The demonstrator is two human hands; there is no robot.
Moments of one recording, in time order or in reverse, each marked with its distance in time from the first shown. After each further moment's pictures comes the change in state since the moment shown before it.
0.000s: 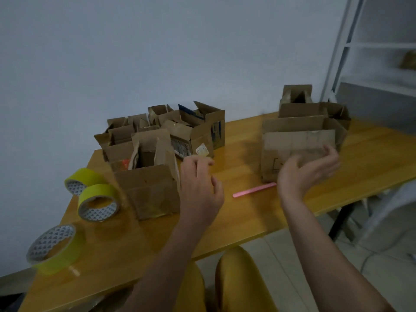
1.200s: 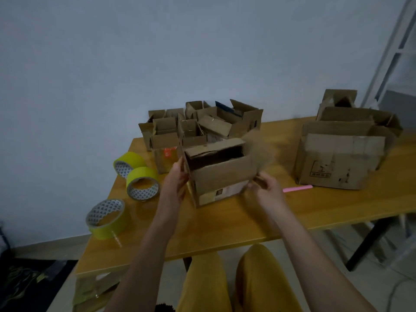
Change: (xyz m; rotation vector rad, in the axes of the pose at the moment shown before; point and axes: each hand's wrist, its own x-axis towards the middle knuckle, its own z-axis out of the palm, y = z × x) left_hand -0.028 -0.075 -0.103 -0.889 -0.123 -0.821; right_hand -0.106 -0.010 0.005 0.092 -1.150 0.305
